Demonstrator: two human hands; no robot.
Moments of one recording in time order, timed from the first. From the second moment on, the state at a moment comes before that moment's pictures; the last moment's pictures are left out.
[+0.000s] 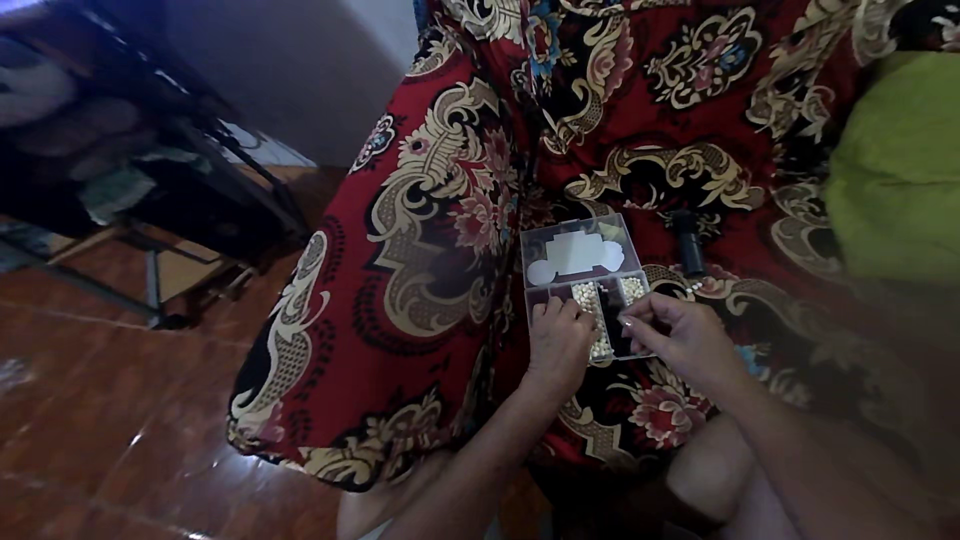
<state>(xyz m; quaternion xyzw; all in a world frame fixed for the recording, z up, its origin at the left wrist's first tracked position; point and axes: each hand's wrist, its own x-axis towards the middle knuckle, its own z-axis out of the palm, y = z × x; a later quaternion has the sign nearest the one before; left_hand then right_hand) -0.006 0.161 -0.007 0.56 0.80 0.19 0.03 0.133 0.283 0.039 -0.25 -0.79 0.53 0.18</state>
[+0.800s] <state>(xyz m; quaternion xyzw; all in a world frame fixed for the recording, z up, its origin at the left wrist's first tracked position) -0.020 0.160 0.015 0.13 0.42 0.65 0.62 0.131 0.266 0.040 -0.22 -0.73 0.59 0.25</state>
